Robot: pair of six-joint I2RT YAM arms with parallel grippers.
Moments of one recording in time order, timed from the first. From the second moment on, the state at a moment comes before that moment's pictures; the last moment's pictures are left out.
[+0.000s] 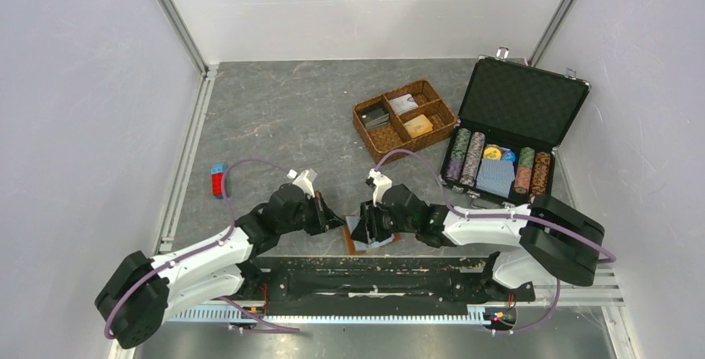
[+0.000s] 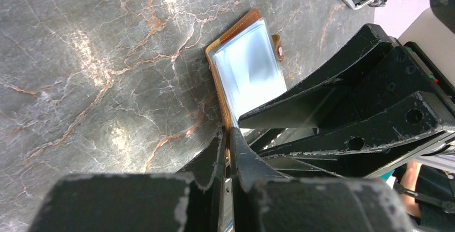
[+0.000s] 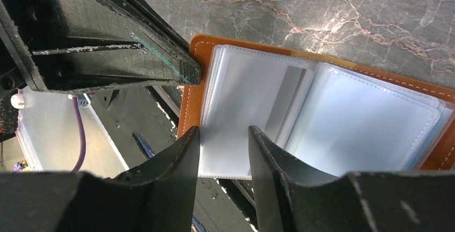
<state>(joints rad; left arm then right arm) -0.75 0.92 0.27 0.06 0.22 -0.95 1.05 1.41 0.52 0.26 -0.15 0.71</state>
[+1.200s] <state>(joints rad) -0.75 0.92 0.27 0.06 0.22 -0.95 1.05 1.35 0.52 0.22 -0.10 0.72</state>
